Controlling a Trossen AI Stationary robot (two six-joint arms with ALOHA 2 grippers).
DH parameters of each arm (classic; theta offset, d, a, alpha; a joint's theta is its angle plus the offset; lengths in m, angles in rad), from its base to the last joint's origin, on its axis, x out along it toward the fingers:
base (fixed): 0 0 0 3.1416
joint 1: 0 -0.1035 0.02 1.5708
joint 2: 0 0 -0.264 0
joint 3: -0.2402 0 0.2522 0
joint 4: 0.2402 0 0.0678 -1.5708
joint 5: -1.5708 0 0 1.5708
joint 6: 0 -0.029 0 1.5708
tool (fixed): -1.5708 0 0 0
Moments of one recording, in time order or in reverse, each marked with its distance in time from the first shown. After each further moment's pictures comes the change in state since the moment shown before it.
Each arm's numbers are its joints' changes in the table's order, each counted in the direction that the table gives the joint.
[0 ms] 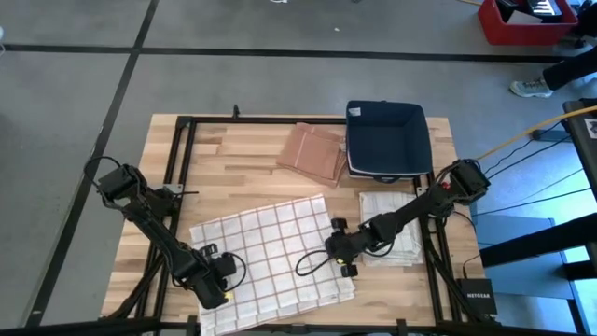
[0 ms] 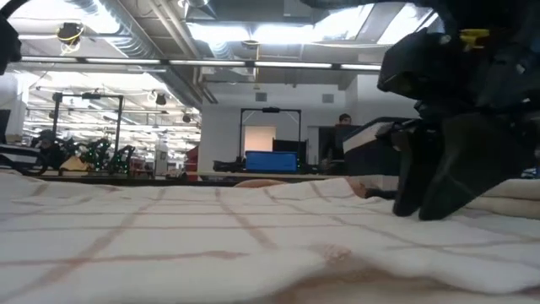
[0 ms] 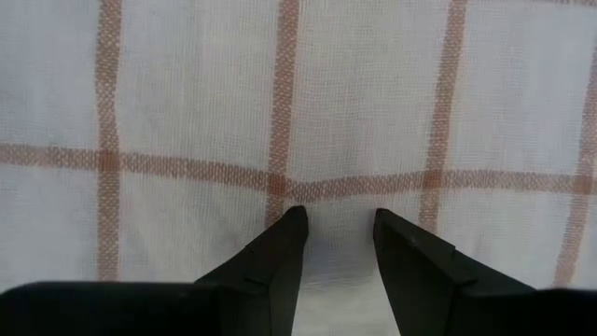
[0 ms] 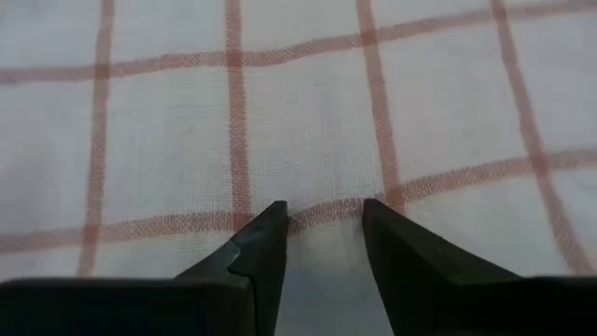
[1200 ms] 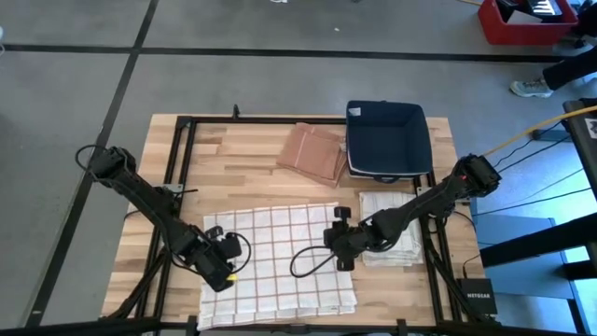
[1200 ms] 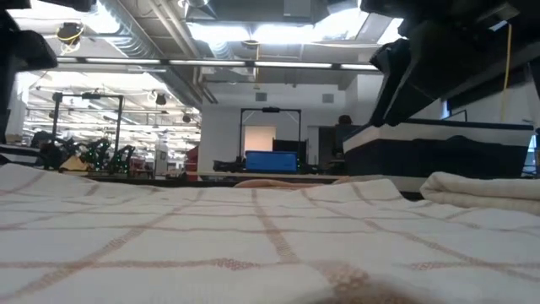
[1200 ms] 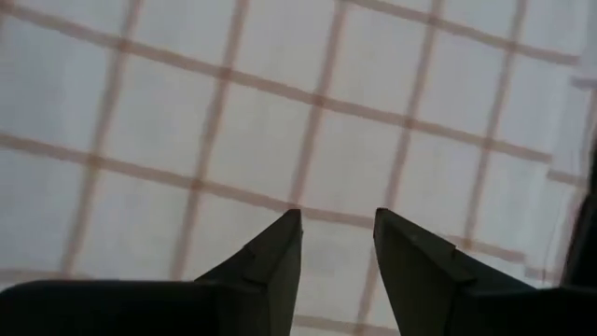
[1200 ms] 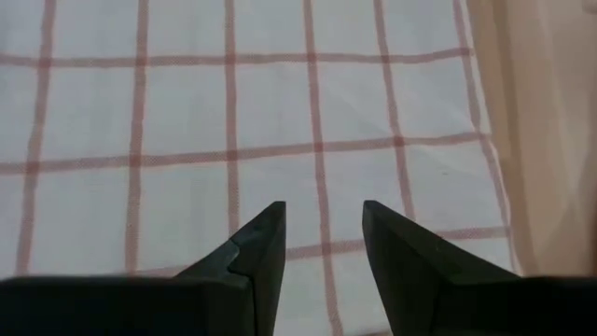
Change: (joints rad) left arm -0.145 -0.223 -0.056 0.127 -0.060 -0.153; right arm -0.009 -0.119 -0.266 0.441 0.212 -0.055
